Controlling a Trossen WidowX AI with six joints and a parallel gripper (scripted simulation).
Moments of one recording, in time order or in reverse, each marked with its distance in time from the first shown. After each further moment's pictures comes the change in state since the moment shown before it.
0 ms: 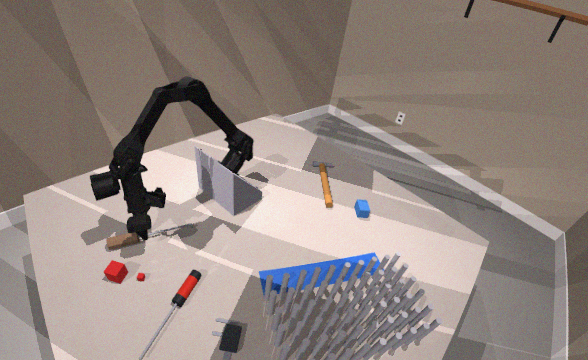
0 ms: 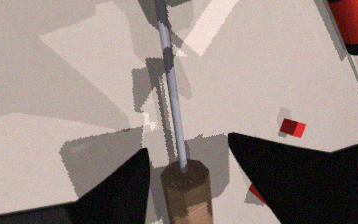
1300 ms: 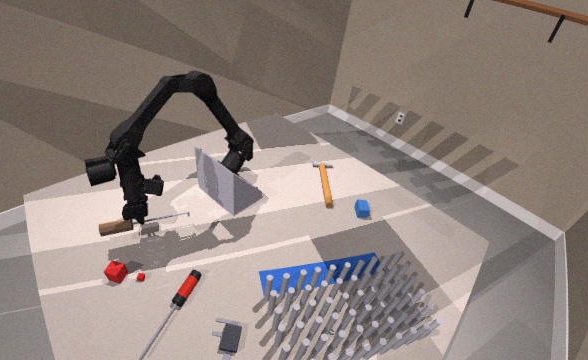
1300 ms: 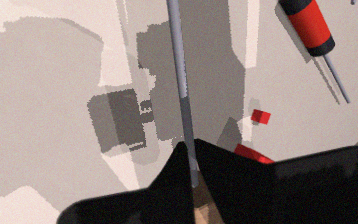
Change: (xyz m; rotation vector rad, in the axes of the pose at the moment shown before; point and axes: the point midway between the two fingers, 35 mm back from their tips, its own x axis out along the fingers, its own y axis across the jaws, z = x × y) arm -0.045 -0.010 0.001 0.010 0.004 0.005
